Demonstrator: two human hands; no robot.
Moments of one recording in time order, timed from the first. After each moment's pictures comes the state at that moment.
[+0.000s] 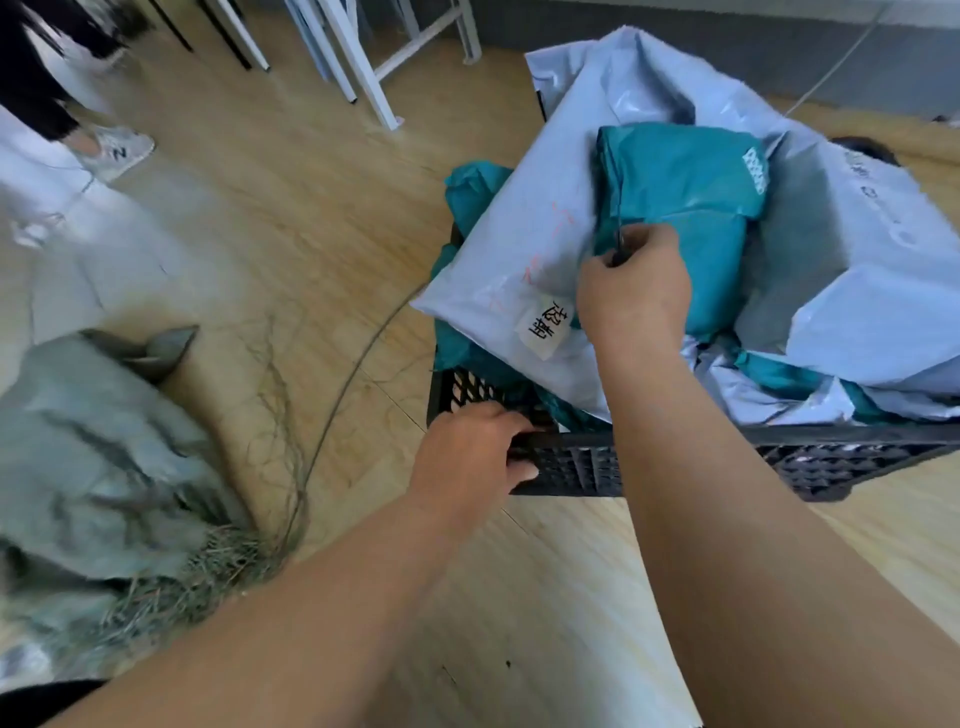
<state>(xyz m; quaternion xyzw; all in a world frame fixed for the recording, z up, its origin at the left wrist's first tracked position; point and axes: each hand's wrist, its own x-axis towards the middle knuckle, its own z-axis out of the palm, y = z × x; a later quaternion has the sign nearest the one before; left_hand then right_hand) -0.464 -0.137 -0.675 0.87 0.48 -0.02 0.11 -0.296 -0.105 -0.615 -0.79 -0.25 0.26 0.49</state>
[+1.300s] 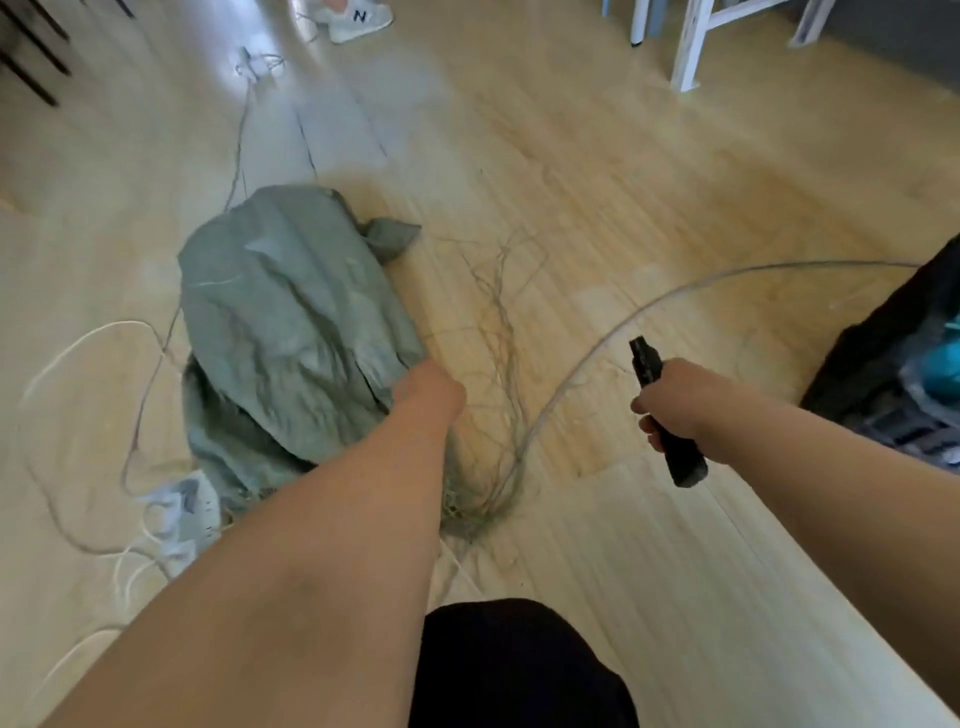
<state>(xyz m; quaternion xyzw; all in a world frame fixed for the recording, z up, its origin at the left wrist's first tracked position) -0.886 0.017 -0.727 0.45 0.84 -0.05 0.29 -0.650 -0.005 -0.656 -0.73 -0.41 0.54 0.06</state>
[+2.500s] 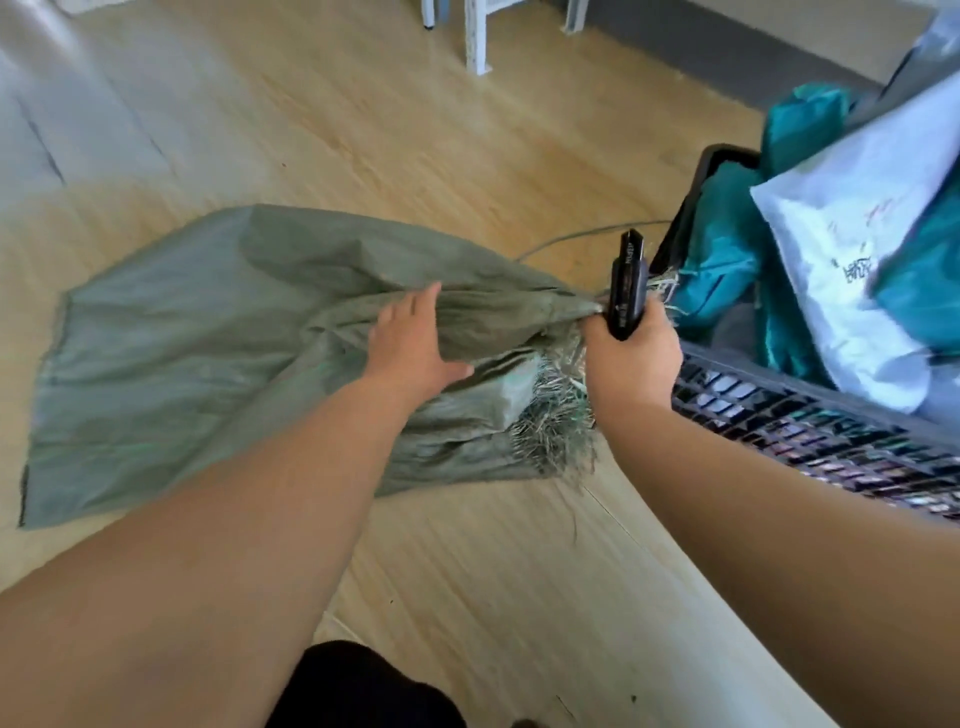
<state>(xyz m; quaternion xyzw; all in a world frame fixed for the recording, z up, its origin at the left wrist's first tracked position) -0.727 0.055 -0.724 0.75 0.63 0.03 0.19 -0.550 -0.030 -0.677 -0.78 -0.32 0.24 0.47</state>
